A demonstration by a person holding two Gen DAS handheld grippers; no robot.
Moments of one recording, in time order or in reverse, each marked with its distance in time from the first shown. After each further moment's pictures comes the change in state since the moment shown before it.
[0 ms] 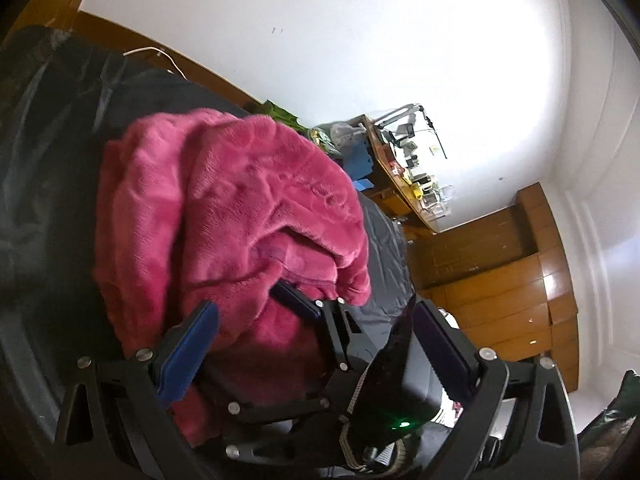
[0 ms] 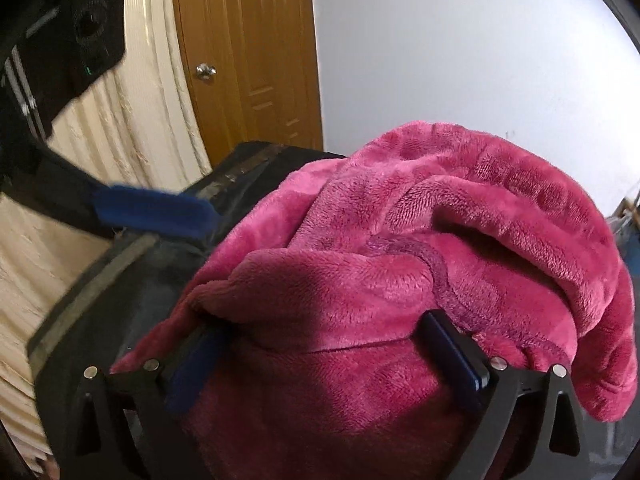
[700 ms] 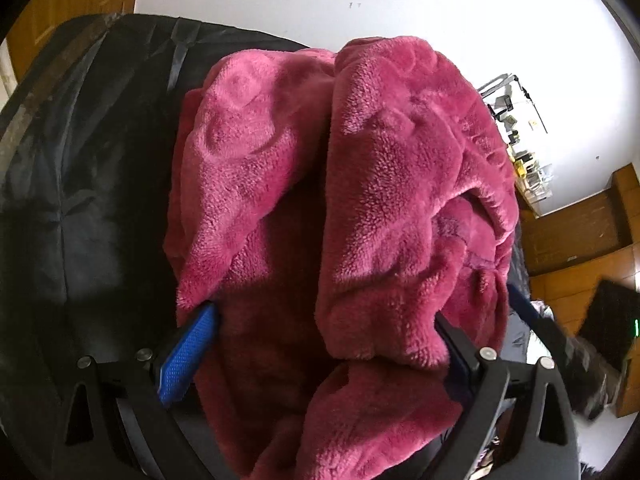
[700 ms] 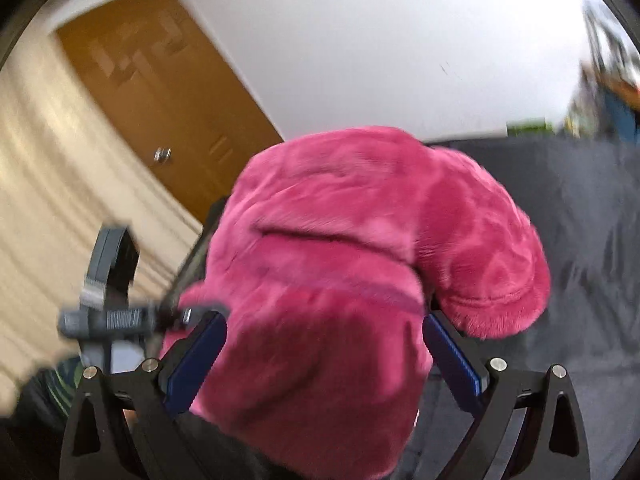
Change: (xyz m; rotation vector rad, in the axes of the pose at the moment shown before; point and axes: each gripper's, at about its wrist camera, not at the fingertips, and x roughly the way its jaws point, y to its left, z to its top) left arm 0.062 0.035 -0.015 0.013 0.057 0.414; right arm -0.089 -0.144 -0.032 0.489 -0.001 0.140
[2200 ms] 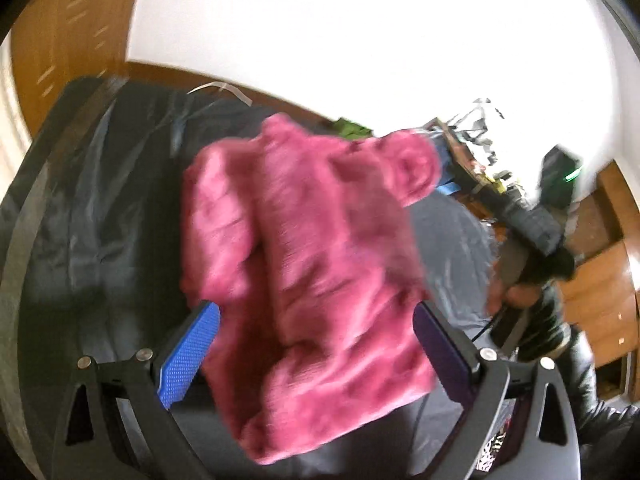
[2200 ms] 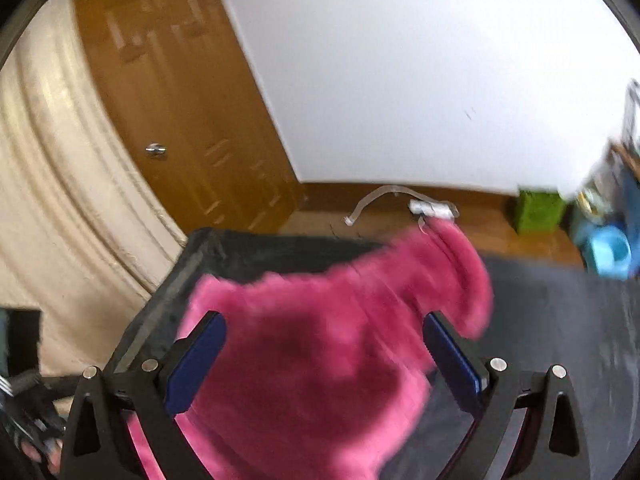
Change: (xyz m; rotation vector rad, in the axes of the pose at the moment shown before) left arm -0.057 -0.013 -0.004 0.082 -0.160 -0.049; right arm 0.029 0.037 0.108 -0.213 -0.010 -0.113
